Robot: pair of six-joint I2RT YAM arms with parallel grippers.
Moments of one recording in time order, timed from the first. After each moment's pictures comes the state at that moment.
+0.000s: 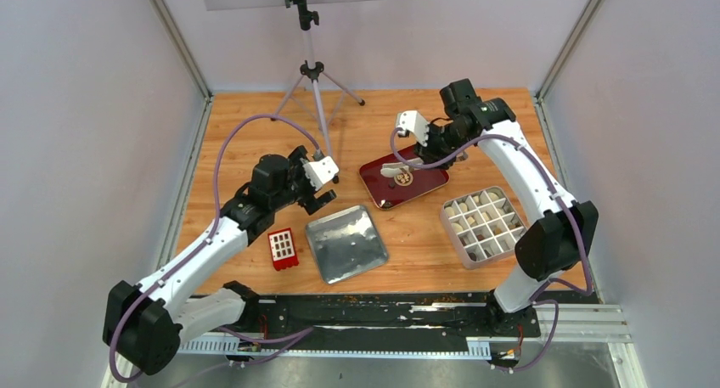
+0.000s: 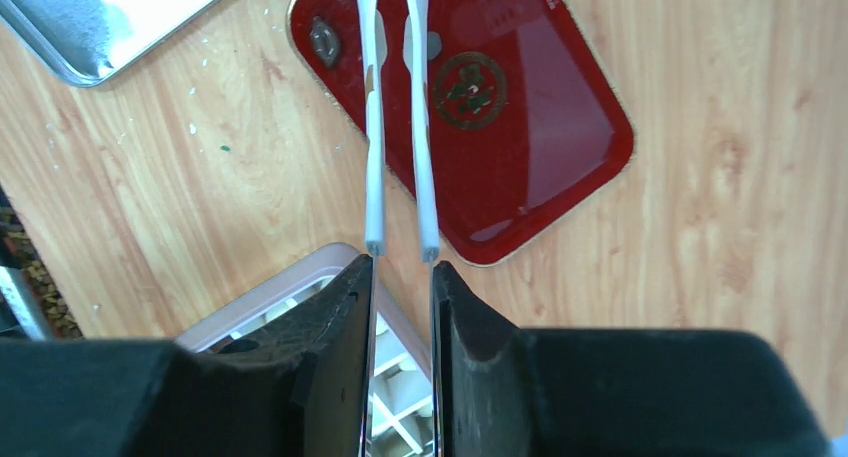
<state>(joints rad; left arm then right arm) -0.51 1.04 0.74 -0.13 0.17 0.57 0.35 1.67 1.67 -1.14 -0.42 -0.97</state>
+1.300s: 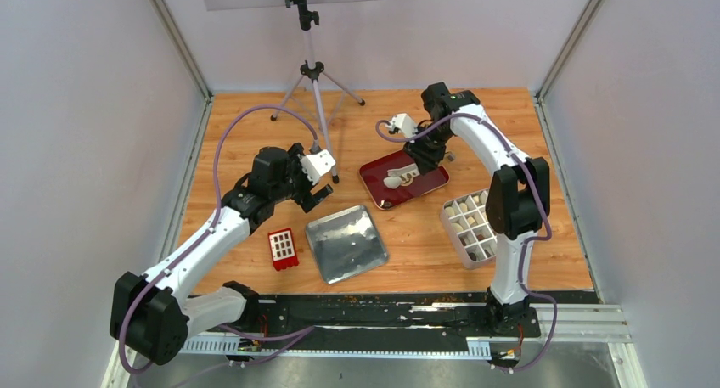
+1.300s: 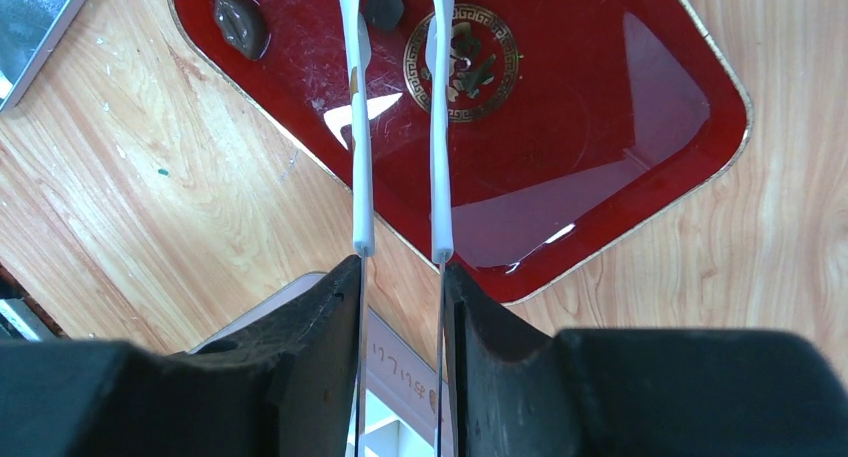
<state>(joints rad) -0.44 1.11 0.79 -0.24 0.20 0.53 0.33 2.01 1.84 -1.17 -0.35 -0.88</state>
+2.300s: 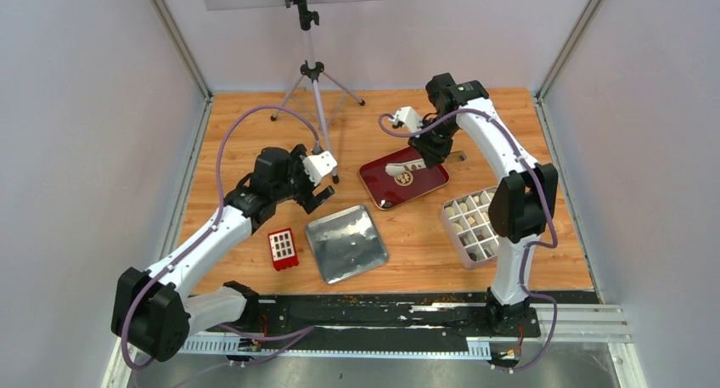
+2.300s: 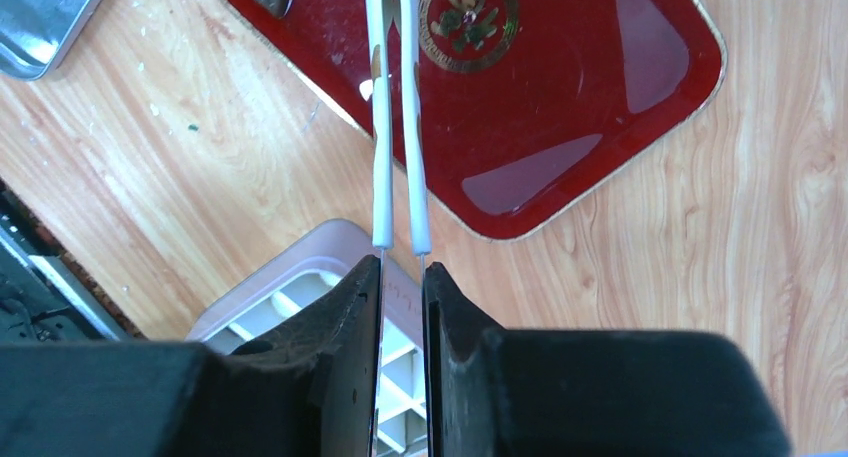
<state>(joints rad) -0.44 1.12 0.78 -0.22 0.24 0.52 0.33 2.00 1.95 -1.30 -0.31 -0.88</state>
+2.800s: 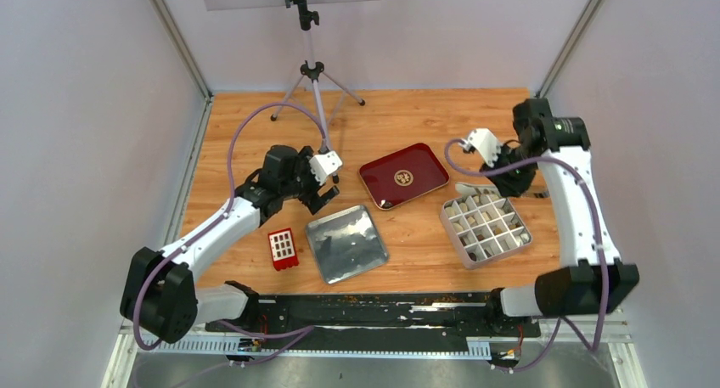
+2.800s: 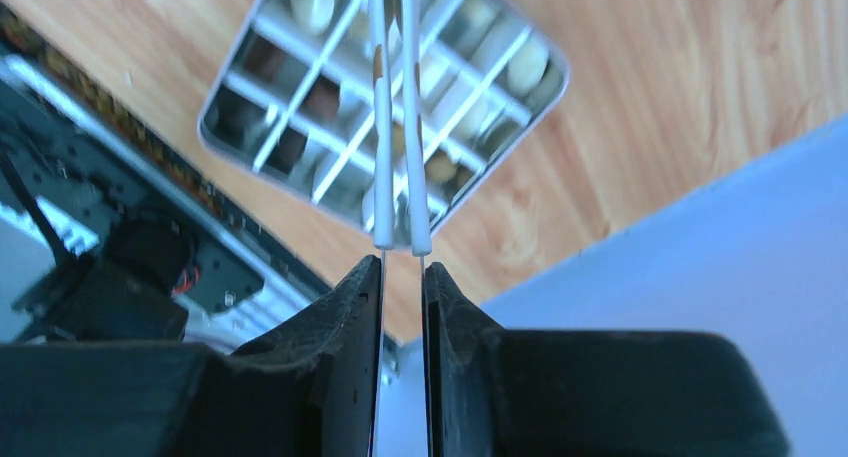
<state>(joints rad) -0.44 1.22 0.79 -0.19 0.28 0.50 0.07 1.46 1.63 -1.48 -0.18 -0.95</state>
